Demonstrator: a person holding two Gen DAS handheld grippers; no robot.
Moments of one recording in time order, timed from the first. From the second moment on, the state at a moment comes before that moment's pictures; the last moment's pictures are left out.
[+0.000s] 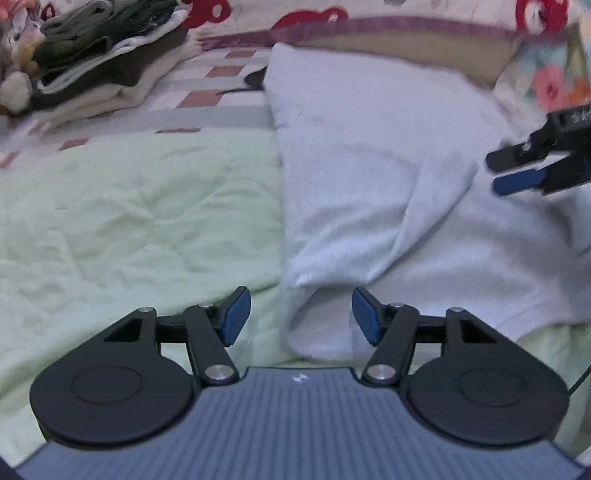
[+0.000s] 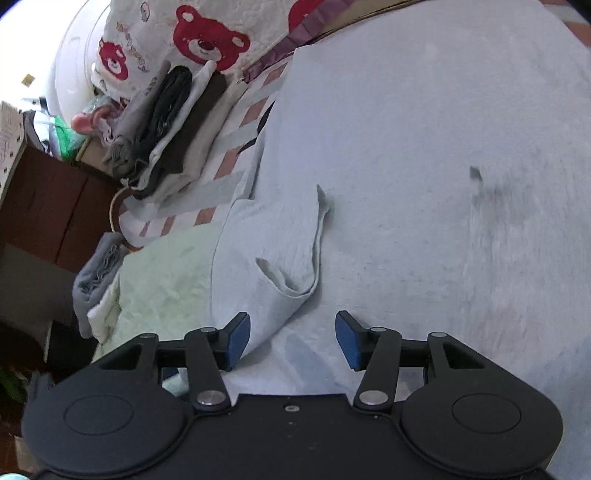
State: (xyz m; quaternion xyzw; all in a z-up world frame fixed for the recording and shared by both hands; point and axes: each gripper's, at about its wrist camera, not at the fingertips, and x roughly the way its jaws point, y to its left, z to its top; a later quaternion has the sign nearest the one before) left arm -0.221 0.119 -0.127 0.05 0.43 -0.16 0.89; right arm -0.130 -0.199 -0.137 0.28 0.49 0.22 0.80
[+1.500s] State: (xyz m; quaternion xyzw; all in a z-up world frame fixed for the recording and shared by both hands) left arm -0.234 0.174 -0.131 -0.13 0.47 -0.10 0.86; right arm -0.176 -0.096 -0.127 -0.19 0.47 0.44 0.74
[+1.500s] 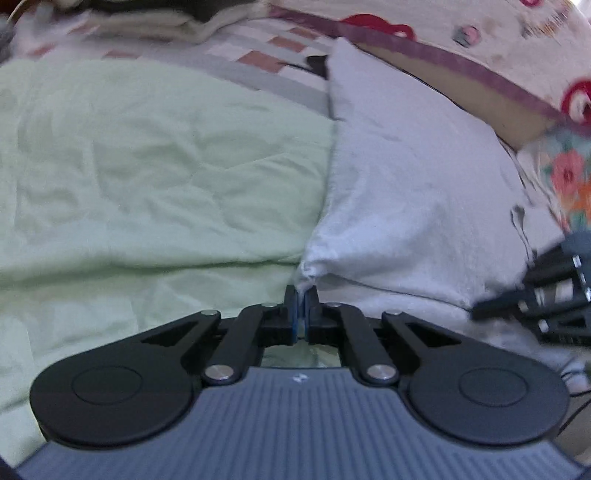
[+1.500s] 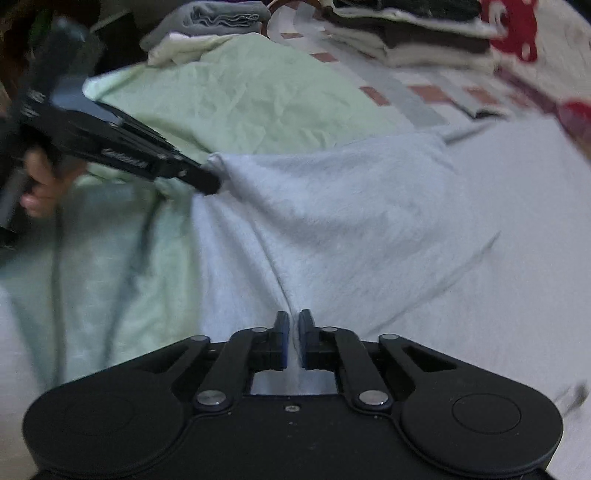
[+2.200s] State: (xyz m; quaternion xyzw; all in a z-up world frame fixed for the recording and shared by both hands) left arm -0.176 0.183 -0.141 -0.27 0.50 -0.12 0.82; right arm -0.164 -0.442 -0.080 0.29 0.57 0.08 0.76
